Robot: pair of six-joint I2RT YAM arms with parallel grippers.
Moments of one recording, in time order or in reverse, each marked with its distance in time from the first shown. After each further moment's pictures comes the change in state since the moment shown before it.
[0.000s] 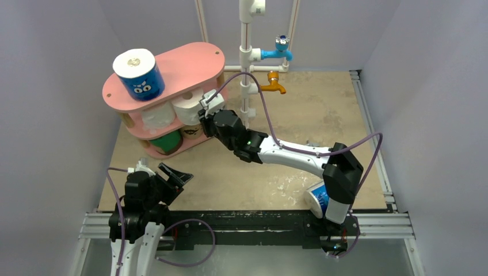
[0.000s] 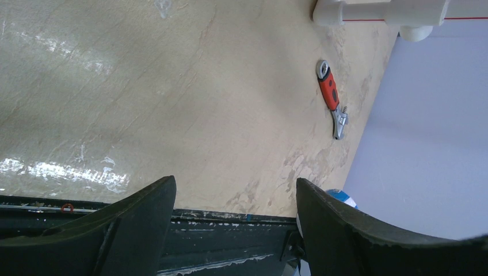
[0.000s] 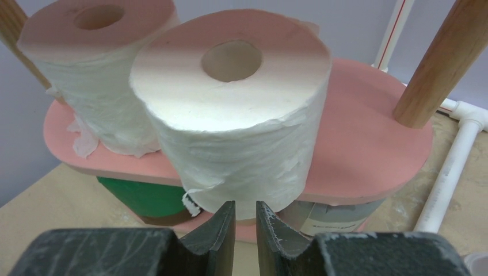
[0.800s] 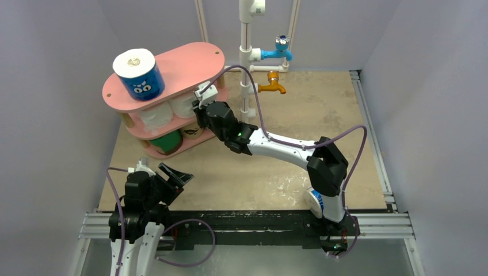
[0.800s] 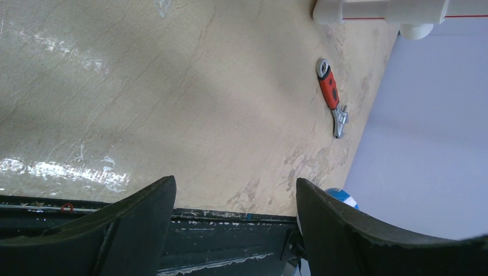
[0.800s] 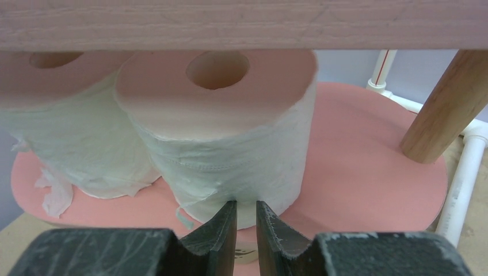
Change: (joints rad) left arm -0.005 0.000 0.000 0.000 0.000 0.000; right arm -0.042 0.145 0.160 0.021 0.000 0.000
